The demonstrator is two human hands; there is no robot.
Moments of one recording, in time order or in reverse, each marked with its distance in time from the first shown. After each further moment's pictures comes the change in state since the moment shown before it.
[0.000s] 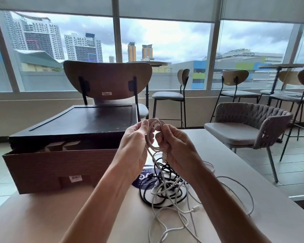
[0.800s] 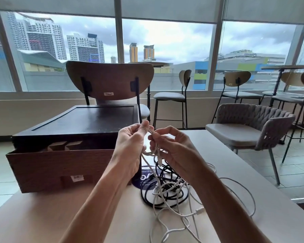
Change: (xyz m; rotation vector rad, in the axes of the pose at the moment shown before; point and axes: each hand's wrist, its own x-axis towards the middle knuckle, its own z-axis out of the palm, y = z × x) left_hand -0.001 0.005 -0.011 0.296 0.083 0.095; right_hand -0.009 -0.006 0.002 -0.030 -0.020 0.066
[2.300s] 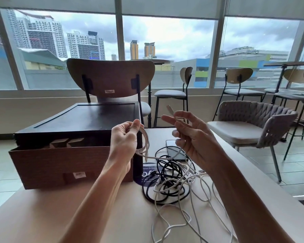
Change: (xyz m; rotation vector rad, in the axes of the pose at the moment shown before) left_hand 0.013 -0.012 -0.017 0.131 0.095 0.163; right_hand -0.004 -0.031 -0.019 0.043 0.080 -0.017
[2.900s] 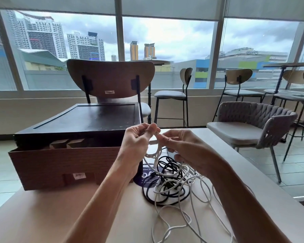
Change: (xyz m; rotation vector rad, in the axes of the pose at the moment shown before) left_hand -0.011 0.002 0.012 0.029 -0.234 -0.034; right_hand 0.000 0.009 0.007 -0.663 -0.049 0.185
